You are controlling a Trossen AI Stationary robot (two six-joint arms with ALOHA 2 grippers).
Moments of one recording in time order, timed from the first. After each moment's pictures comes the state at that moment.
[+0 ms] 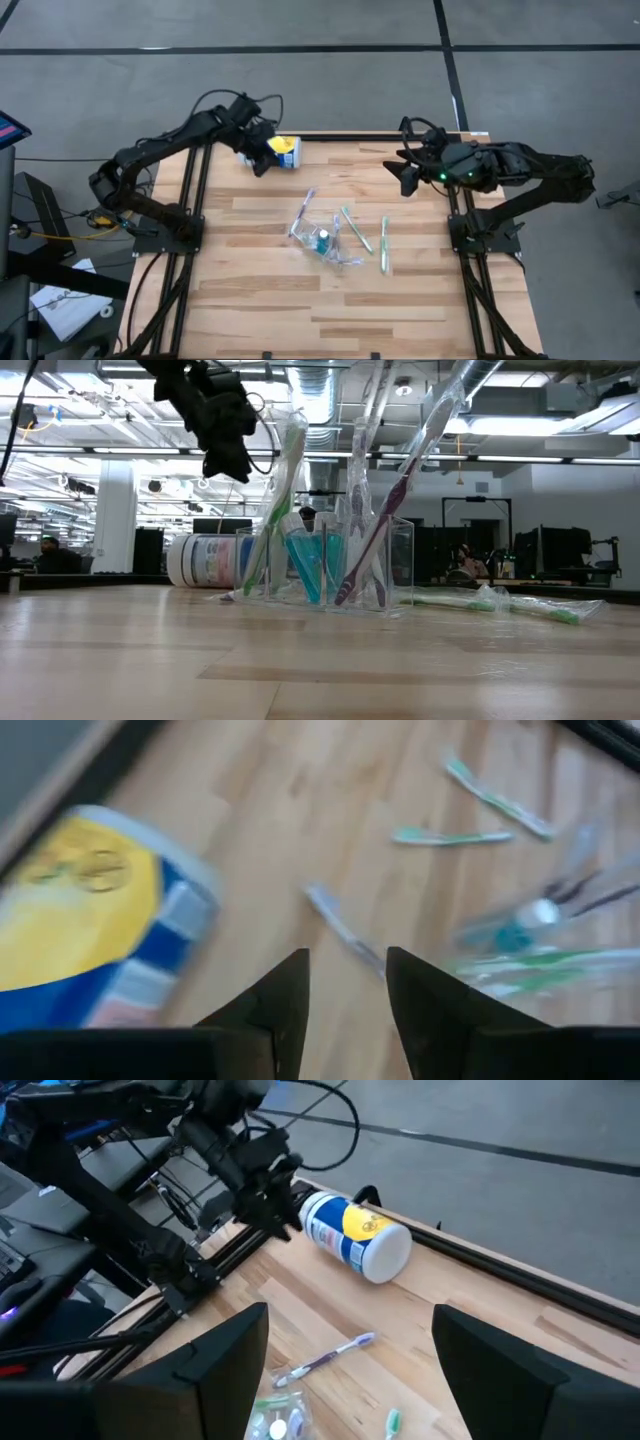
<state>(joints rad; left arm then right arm) 0.70 1.40 1.18 -0.77 0.42 0.13 0.14 1.11 1.46 -0.88 0.61 0.73</state>
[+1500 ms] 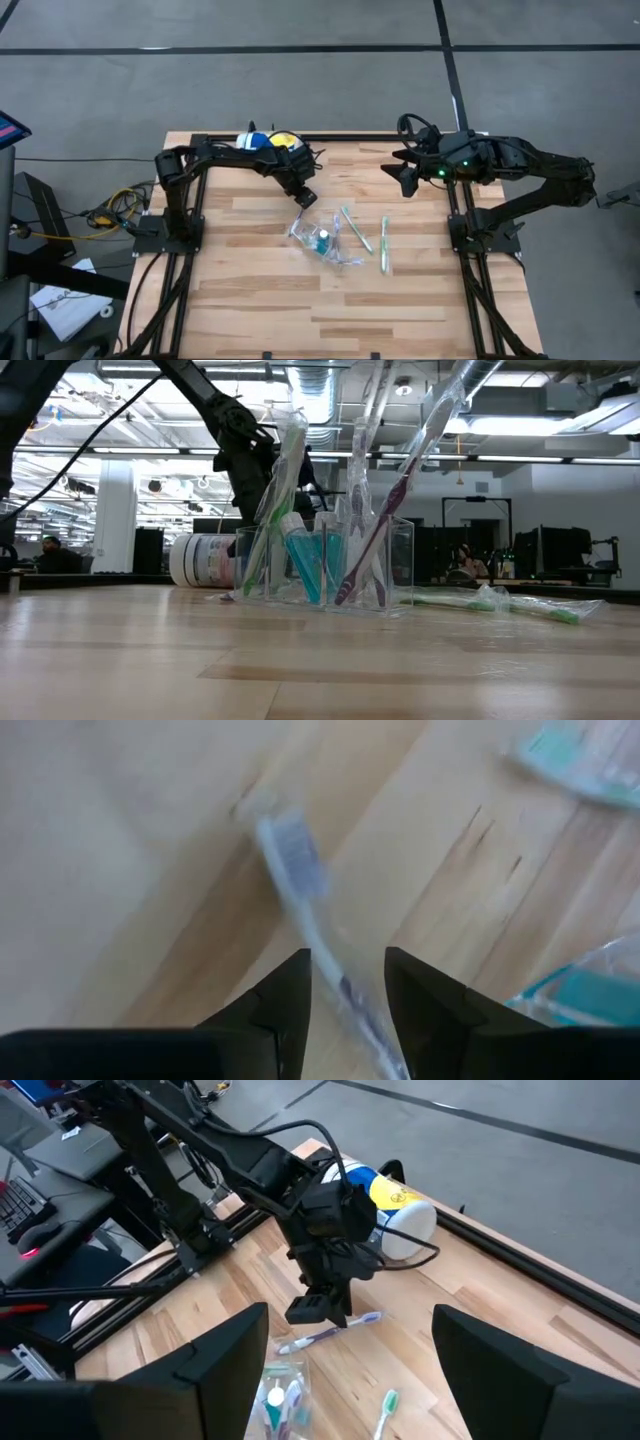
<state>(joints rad) 0.41 1.90 1.18 -0.50 0.26 -0.33 0.04 1.11 1.46 -0.88 0.42 0.60</state>
